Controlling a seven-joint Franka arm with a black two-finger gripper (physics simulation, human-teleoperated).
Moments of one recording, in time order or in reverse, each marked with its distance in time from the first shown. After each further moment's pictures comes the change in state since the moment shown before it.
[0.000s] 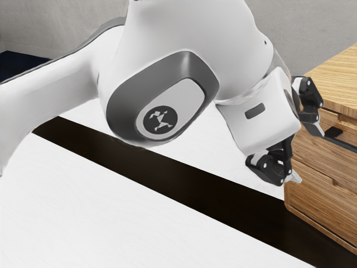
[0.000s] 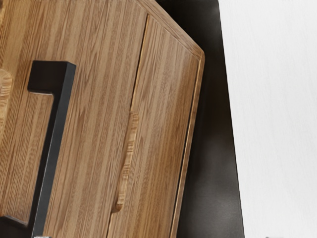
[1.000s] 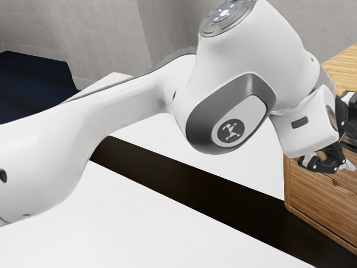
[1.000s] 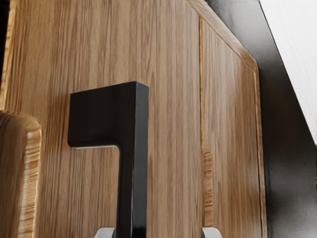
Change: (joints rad) arm -0.083 0.247 0.058 0.143 0.013 0.170 0.190
